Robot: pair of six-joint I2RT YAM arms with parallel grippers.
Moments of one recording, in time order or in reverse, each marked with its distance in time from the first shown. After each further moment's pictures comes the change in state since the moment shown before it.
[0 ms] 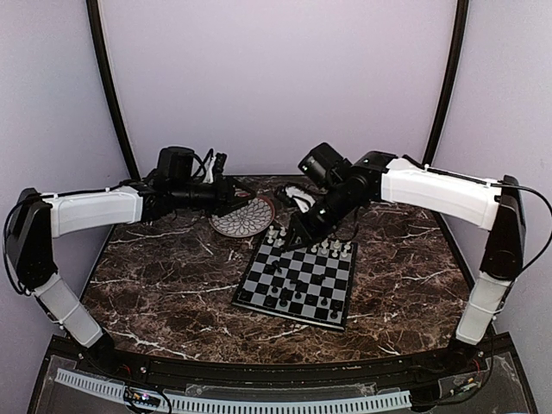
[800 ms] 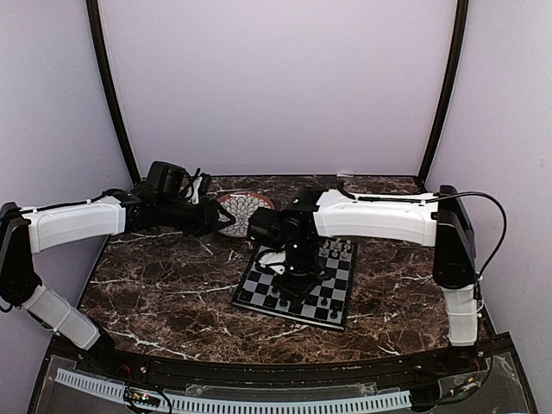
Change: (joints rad) left arm 0.010 -0.175 -0.143 -0.280 -0.192 0.172; right arm 0.268 0.303 0.220 -0.515 0.272 -0.103
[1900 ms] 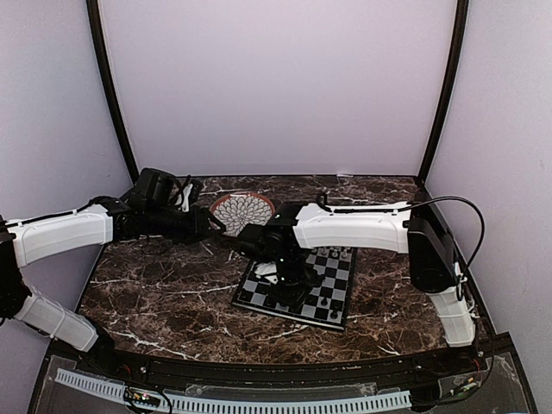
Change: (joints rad) left arm 0.003 -0.113 -0.085 -0.061 -0.029 0.006; right arm 0.022 0.140 0.070 -0.025 0.101 0.004
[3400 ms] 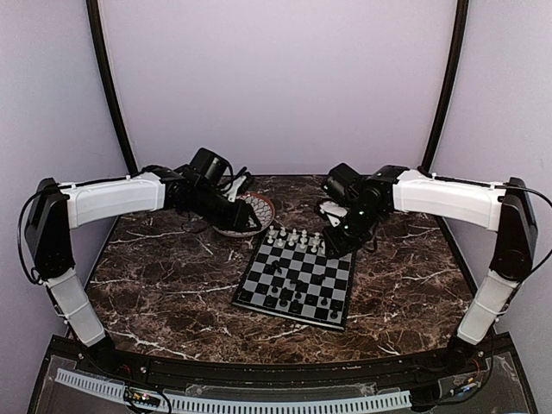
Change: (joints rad) left arm -0.103 0.363 0.419 -0.209 -0.002 0.306; right arm -0.351 -0.509 -0.464 0.405 -0.019 0.093
